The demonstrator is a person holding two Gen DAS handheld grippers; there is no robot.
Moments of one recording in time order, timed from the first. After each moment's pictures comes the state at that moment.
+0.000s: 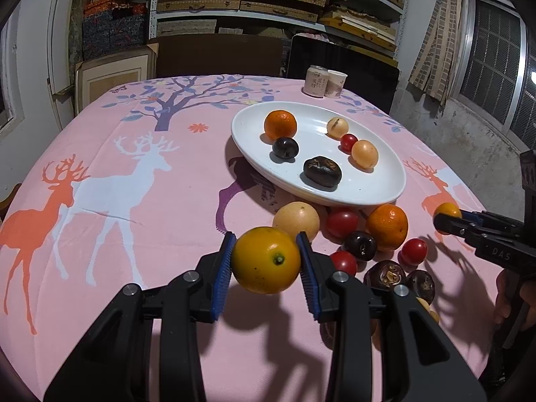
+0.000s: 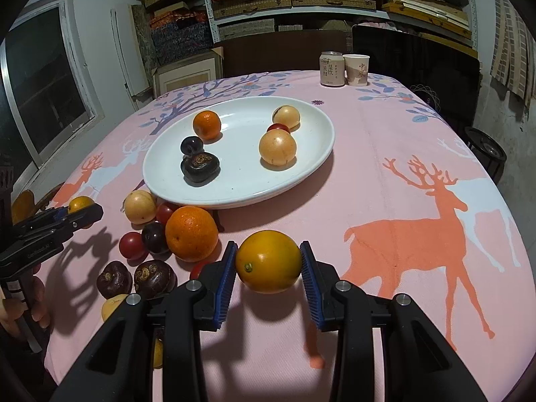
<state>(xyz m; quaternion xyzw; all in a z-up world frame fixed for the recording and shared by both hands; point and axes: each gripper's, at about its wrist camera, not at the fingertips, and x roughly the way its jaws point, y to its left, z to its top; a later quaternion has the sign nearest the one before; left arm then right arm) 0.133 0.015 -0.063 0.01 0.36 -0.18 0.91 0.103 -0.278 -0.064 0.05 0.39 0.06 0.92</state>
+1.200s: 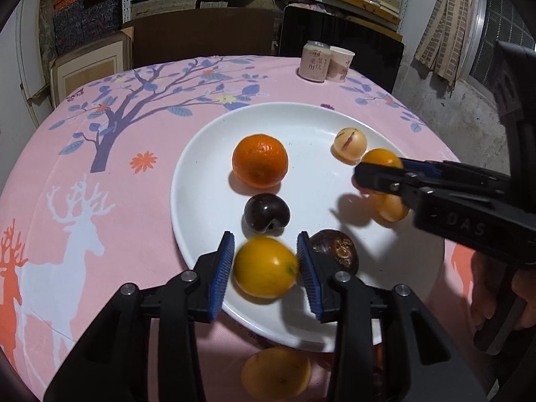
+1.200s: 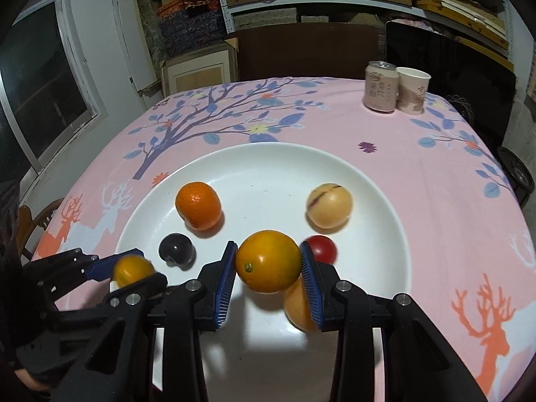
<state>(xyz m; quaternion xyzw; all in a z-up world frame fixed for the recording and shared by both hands) 0.267 -0.060 -0.066 0.03 0.42 -0.19 0.89 0.279 -0.243 -0.051 0.04 0.41 0.11 0.90</state>
